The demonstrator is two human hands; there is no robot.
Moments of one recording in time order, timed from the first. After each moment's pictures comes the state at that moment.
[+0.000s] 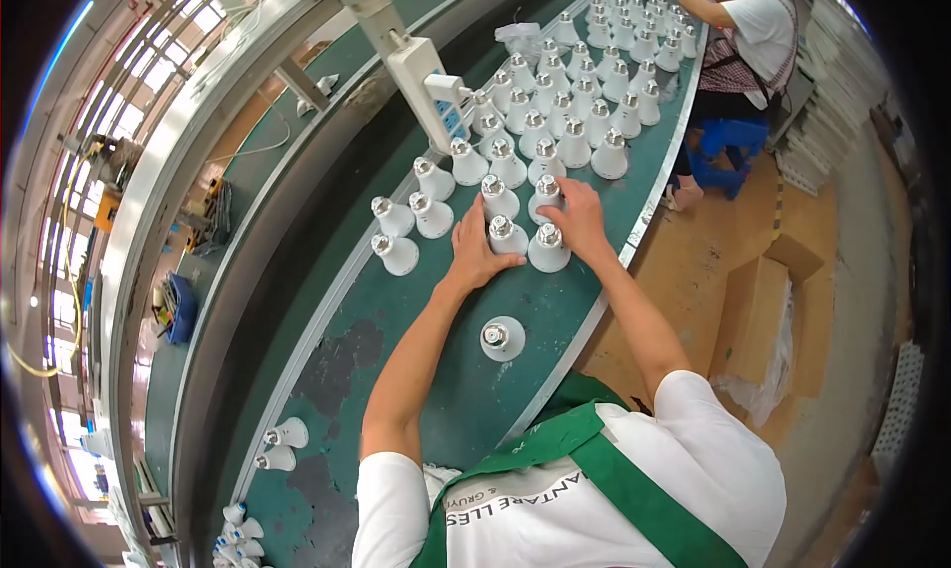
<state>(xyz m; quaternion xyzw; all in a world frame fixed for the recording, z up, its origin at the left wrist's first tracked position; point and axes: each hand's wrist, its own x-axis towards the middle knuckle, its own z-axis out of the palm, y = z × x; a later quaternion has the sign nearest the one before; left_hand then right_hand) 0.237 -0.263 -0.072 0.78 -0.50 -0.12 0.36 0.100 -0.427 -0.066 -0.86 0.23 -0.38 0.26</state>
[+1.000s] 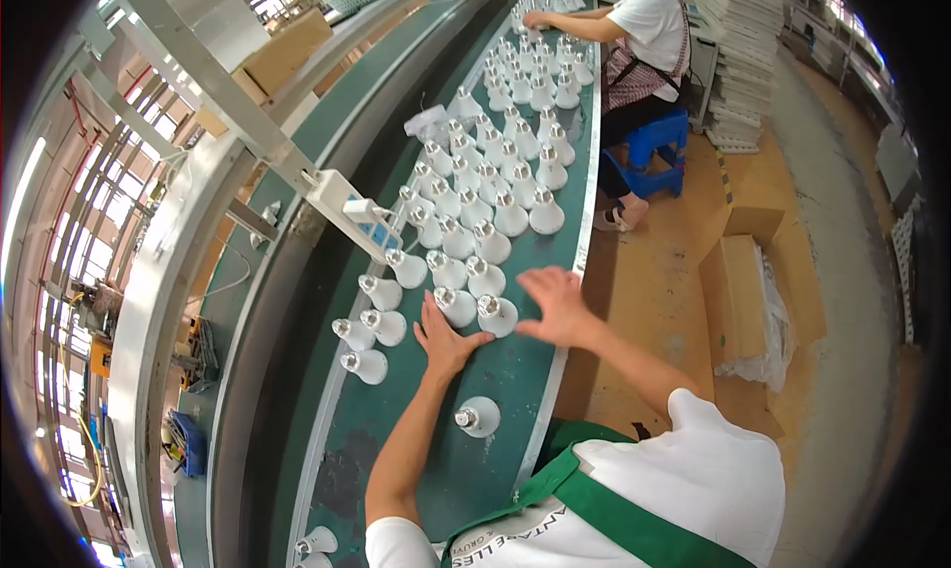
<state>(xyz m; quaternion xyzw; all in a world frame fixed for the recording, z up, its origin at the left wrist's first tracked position) 0.216 -0.283 -0.069 0.84 -0.45 -0.11 0.28 0.018 -0.416 -0.045 -0.91 0.25 -0.28 0.18</state>
